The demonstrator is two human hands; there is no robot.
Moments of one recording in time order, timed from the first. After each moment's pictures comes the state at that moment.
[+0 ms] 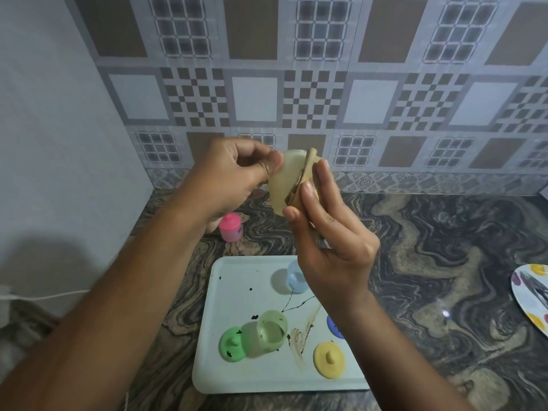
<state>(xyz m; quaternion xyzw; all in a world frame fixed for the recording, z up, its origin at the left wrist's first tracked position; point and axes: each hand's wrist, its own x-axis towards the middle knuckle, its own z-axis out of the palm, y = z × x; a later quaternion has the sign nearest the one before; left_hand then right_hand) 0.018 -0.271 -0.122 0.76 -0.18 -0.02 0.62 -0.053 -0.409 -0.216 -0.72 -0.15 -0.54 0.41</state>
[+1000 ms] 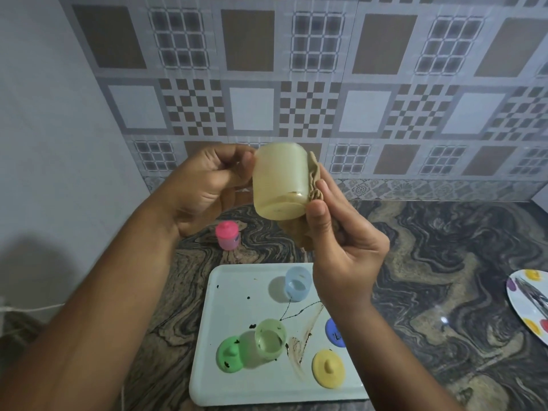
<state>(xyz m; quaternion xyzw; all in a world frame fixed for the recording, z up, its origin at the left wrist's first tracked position) 0.028 -0.249 -0.120 0.61 -0.23 -0.18 0.74 -0.064 -0.401 -0.191 -0.55 -0.14 -0.43 0.70</state>
